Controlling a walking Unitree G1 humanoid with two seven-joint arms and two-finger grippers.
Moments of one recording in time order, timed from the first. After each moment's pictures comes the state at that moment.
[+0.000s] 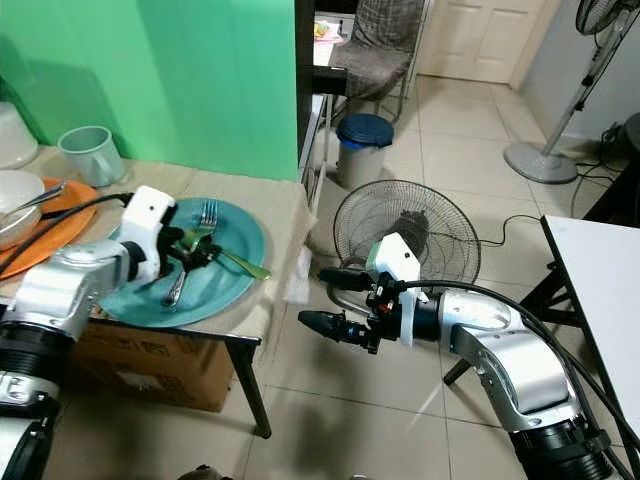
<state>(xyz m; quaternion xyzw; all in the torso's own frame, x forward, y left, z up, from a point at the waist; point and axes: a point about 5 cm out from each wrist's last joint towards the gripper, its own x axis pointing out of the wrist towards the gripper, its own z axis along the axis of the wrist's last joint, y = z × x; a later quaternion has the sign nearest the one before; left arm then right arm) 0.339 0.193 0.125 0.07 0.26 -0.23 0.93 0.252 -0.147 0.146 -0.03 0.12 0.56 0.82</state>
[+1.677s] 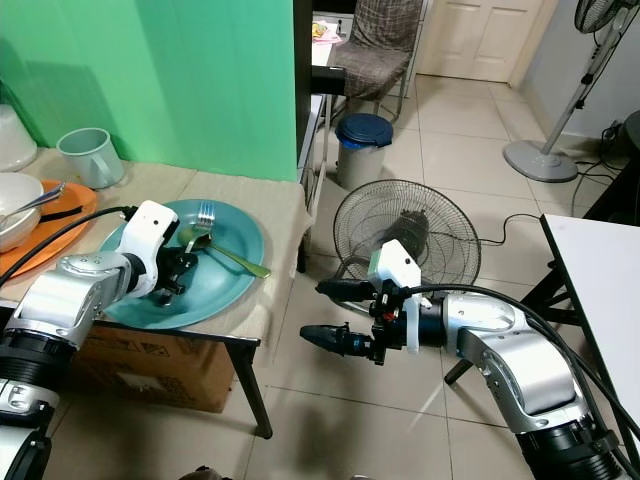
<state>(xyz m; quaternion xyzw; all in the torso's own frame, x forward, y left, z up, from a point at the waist) 0.331 0.201 0.113 0.11 0.31 -0.18 0.93 0.246 -0.150 0.145 -0.02 0.14 0.59 0.79</state>
